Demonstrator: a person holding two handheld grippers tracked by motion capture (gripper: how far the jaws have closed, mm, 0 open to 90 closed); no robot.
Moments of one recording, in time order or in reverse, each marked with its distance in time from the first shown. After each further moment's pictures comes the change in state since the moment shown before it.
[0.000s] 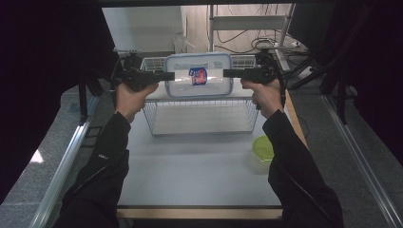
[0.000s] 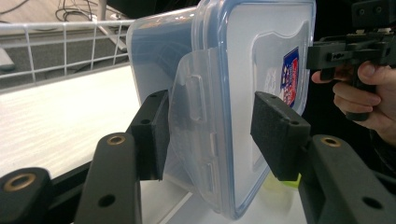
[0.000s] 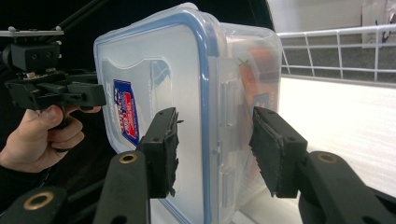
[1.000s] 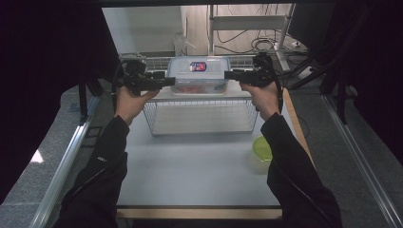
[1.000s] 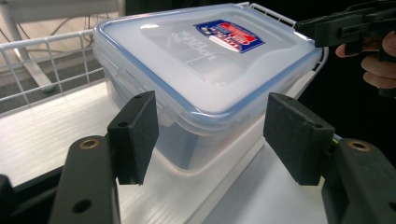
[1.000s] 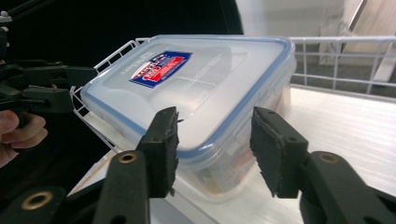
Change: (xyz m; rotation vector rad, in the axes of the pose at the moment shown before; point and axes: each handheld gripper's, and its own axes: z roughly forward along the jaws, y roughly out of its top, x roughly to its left) left arm -0.007 -0.014 -0.001 -0.009 0.100 0.172; right arm 0.003 -0.008 0.002 -0.029 -0.127 -0.097
